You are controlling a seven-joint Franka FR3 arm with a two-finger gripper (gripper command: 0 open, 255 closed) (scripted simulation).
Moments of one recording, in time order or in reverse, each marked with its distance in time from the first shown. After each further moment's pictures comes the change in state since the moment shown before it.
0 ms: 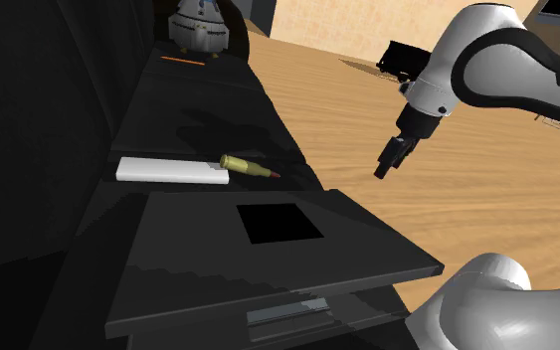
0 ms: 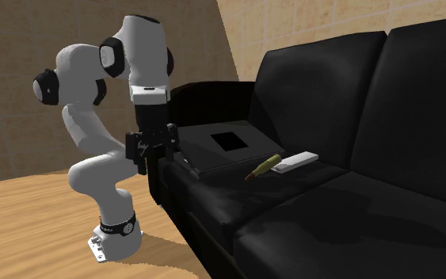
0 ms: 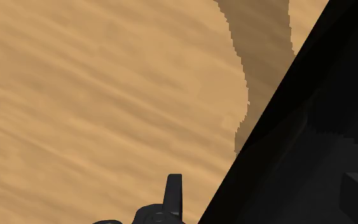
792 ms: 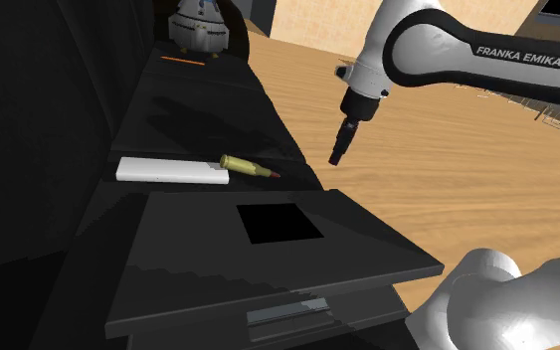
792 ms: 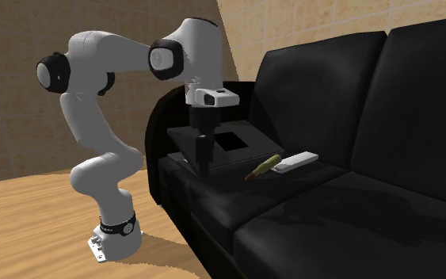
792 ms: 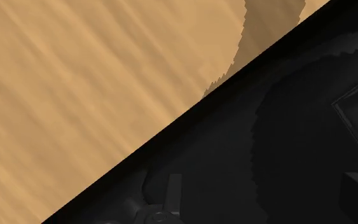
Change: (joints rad) arm 0.170 0.326 0.012 0.202 0.038 0.127 -0.267
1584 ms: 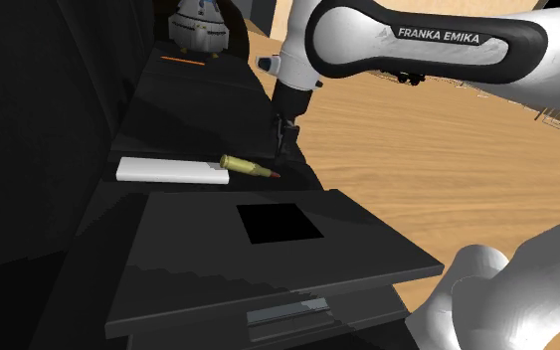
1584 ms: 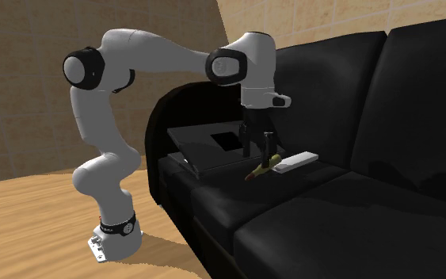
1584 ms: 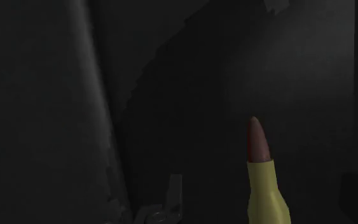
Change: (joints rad) arm 0.164 0.312 0.078 0.261 0.050 0.054 -0.299
